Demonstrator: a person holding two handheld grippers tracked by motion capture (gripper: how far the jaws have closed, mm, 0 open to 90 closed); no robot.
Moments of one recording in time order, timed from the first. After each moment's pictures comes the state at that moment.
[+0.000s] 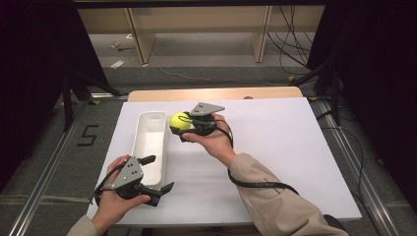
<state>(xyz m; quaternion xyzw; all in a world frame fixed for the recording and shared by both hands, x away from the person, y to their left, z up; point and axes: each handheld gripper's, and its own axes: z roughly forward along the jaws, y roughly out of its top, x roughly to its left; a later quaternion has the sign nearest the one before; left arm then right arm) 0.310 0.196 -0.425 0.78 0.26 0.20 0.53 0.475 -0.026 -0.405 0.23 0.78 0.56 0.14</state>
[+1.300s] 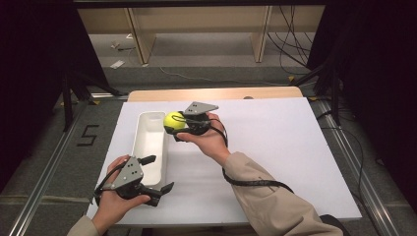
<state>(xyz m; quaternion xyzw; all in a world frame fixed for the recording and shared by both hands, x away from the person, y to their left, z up) 0.310 0.196 -0.425 0.78 0.26 0.20 0.53 0.475 -0.011 -0.402 0.22 0.78 0.57 0.14</state>
